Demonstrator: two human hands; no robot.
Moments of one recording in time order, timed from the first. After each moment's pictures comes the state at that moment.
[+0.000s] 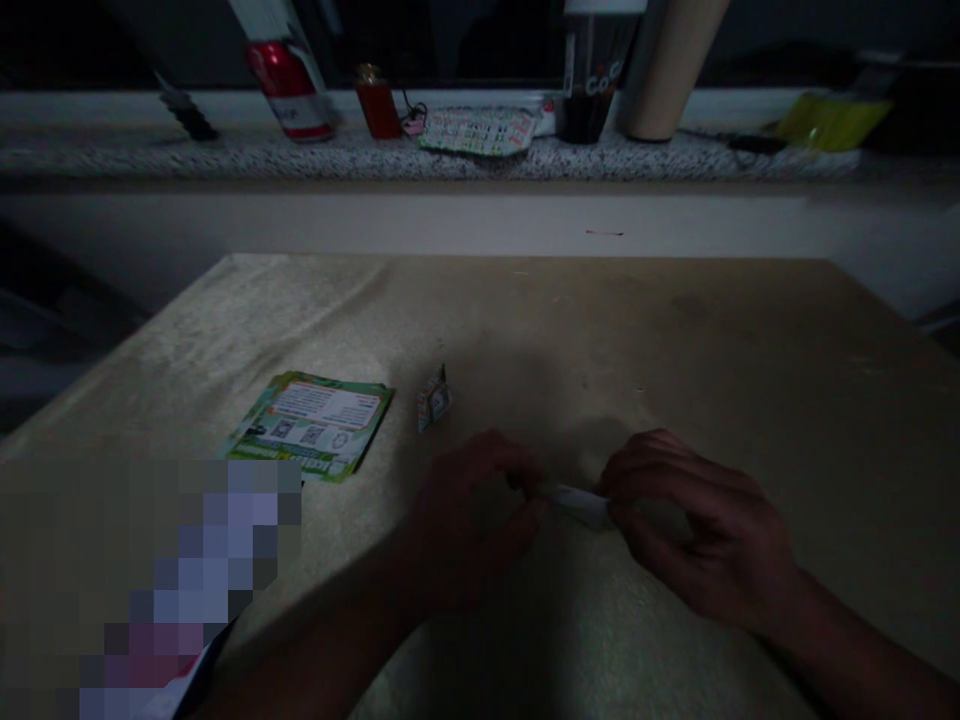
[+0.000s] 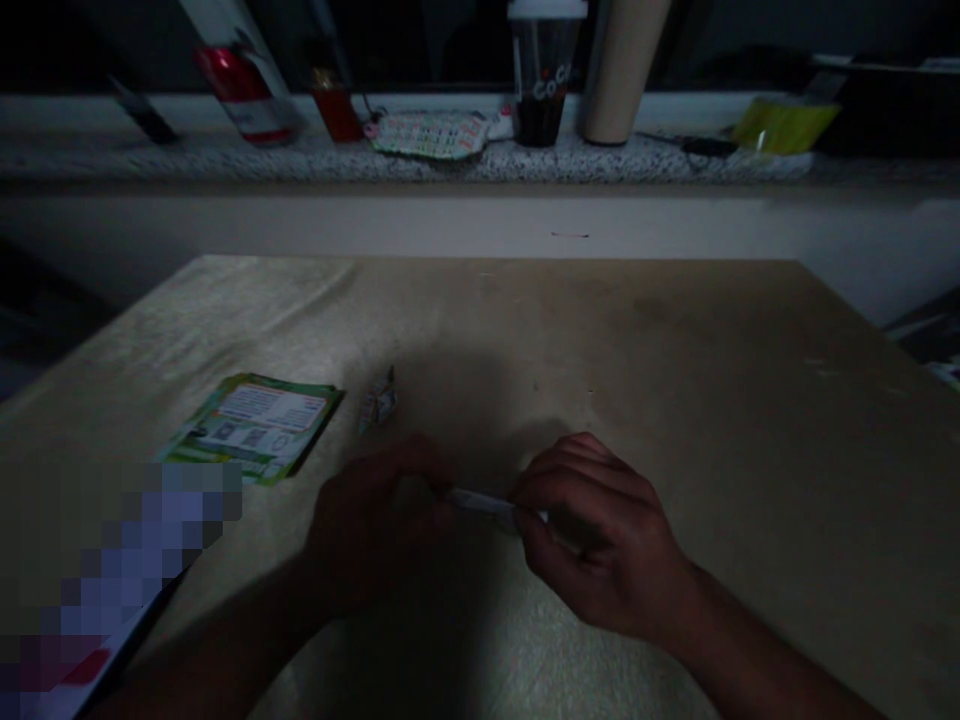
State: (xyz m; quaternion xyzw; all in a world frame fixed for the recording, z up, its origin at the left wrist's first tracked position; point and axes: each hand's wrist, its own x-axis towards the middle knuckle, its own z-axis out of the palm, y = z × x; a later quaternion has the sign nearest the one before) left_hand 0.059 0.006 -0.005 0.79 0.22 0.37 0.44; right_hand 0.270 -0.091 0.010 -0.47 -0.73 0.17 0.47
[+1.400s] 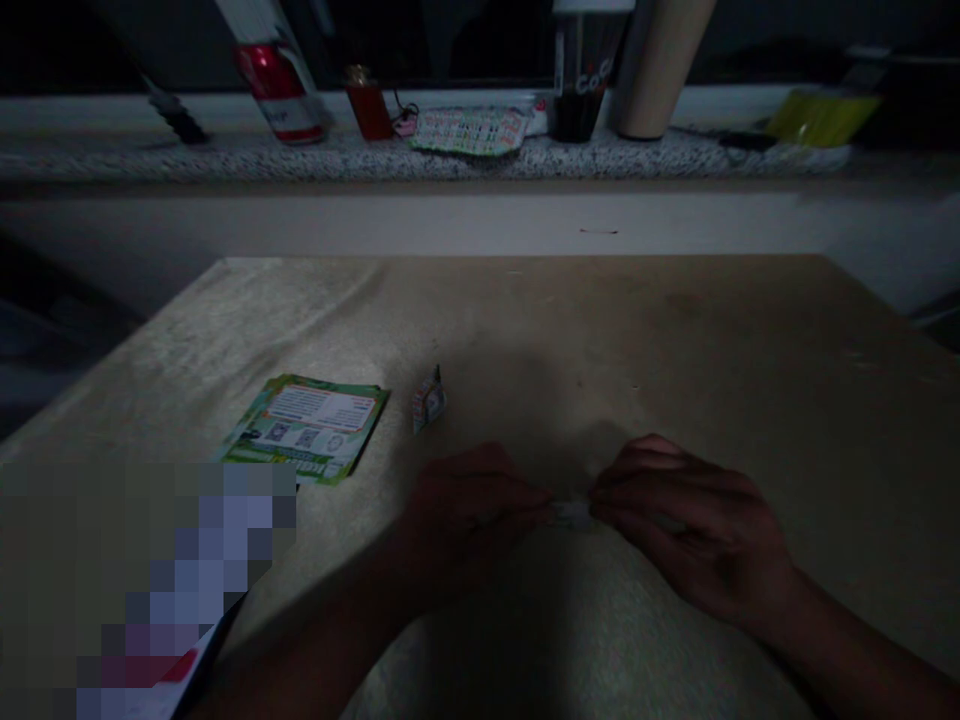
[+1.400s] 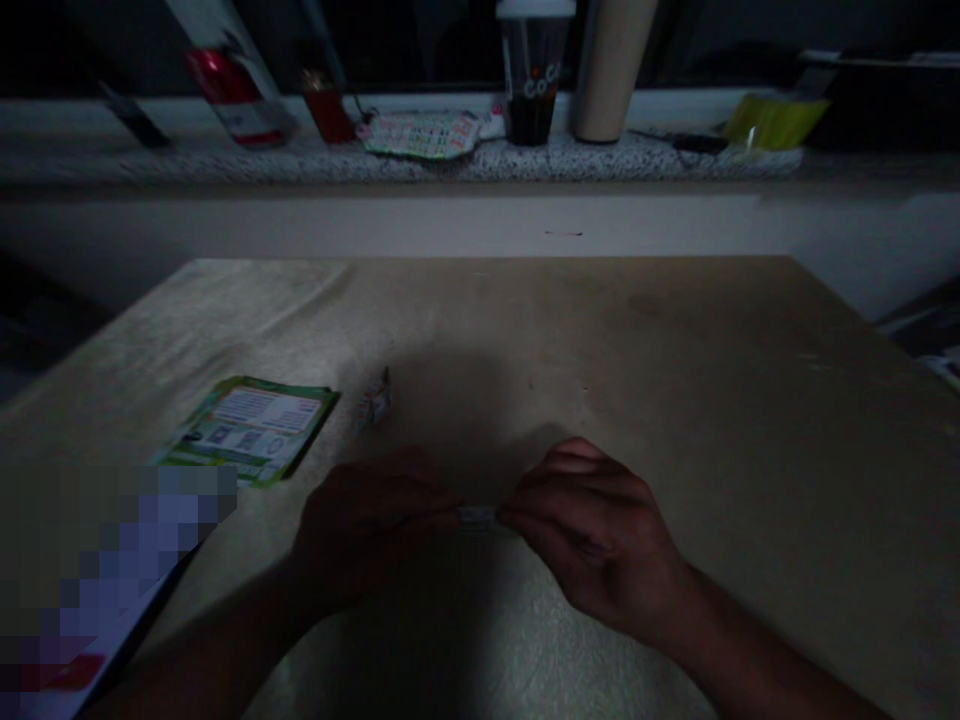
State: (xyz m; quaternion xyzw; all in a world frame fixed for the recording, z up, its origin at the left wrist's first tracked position) left_hand 0.057 0.013 -0.004 0.82 0.11 0.38 0.41; right_hand 0.271 -0.092 0.008 -0.45 -0.73 0.15 0.48
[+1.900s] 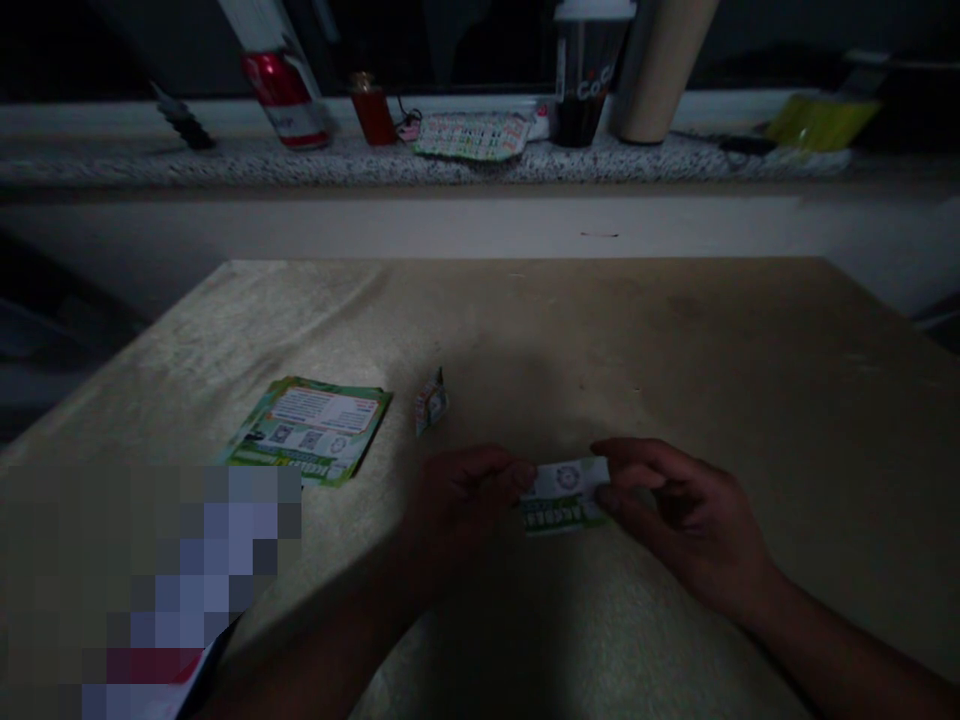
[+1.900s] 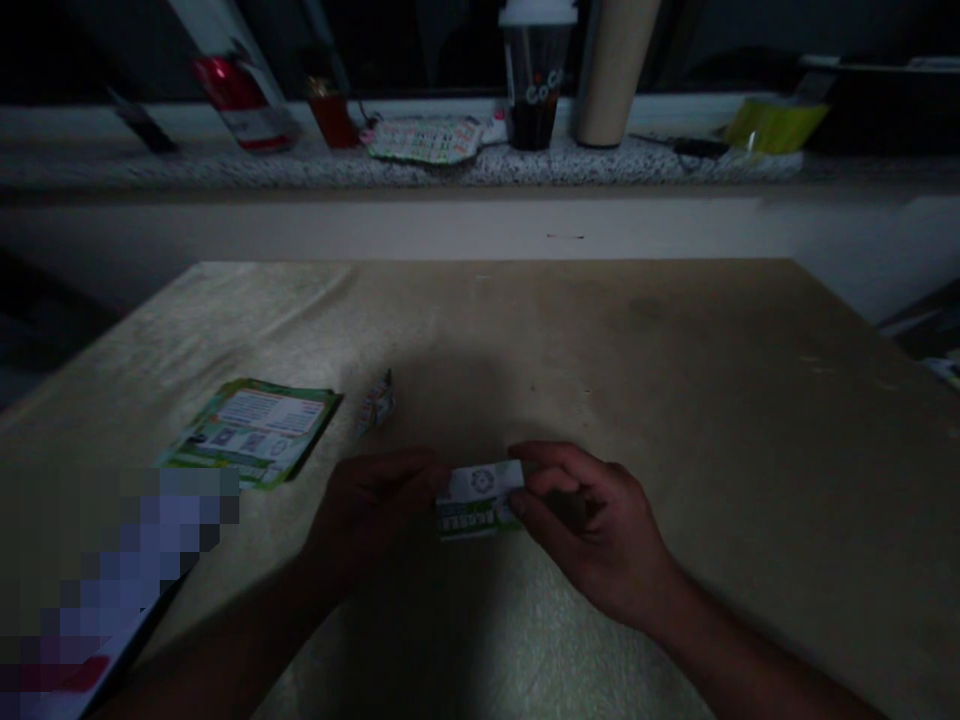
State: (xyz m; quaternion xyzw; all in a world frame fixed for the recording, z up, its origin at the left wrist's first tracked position) left_hand 0.060 0.009 -0.008 0.75 0.32 0.31 0.49; right_hand 0.262 -0.097 -0.009 -0.58 -0.55 0.30 0.52
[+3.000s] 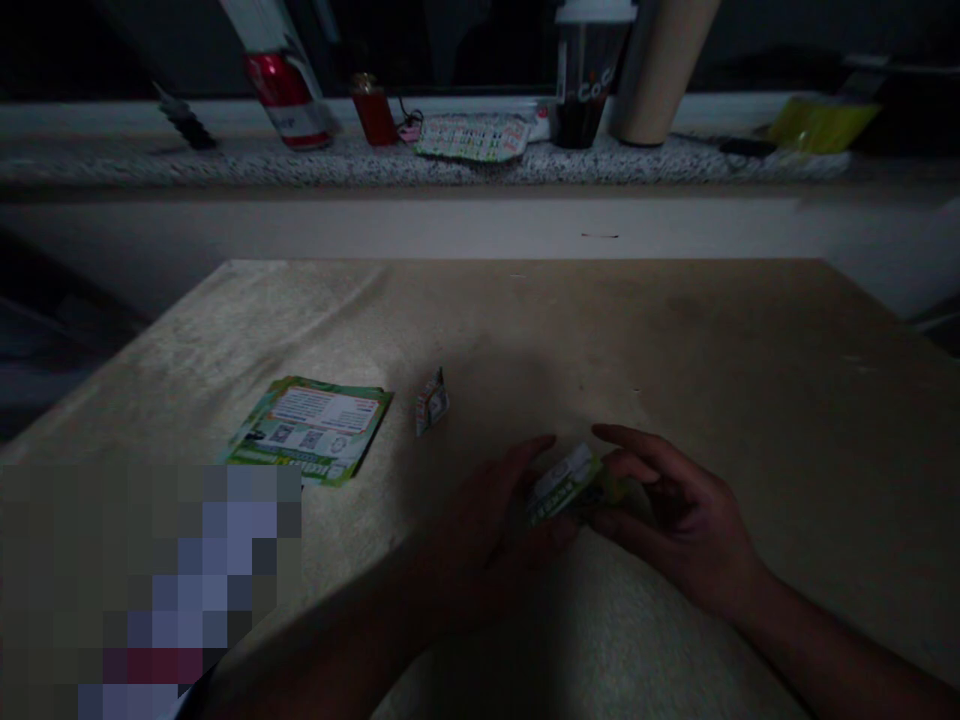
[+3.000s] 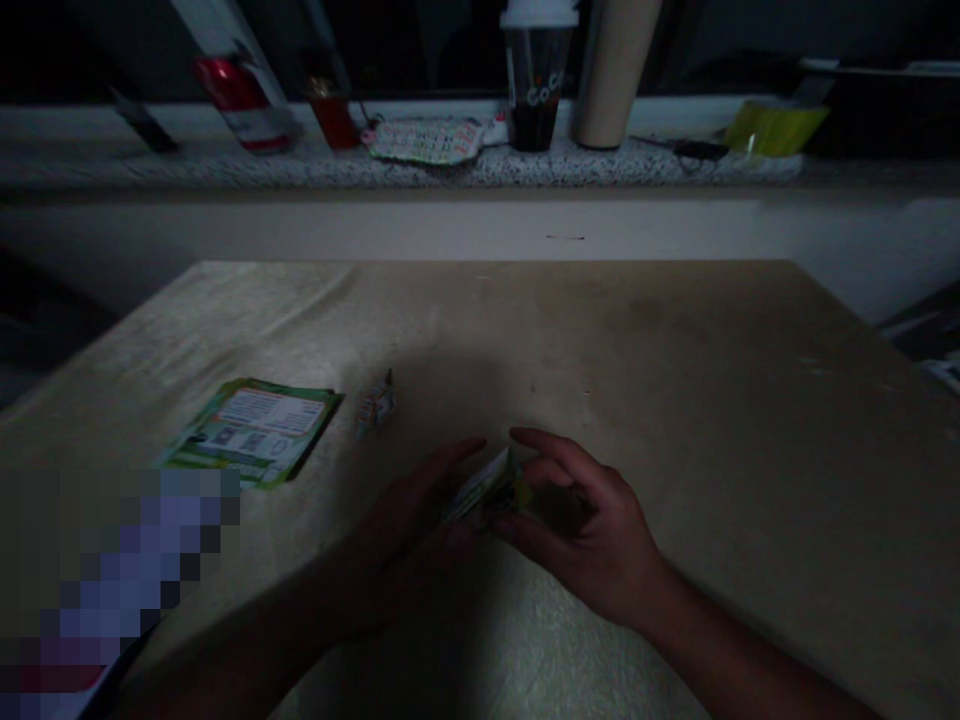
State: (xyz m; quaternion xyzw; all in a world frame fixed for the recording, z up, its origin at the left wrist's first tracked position) left_hand 0.055 -0.006 -0.016 0.82 0.24 0.22 0.47; right_hand 0.261 -0.097 -0.014 -0.53 -0.57 0.32 0.55
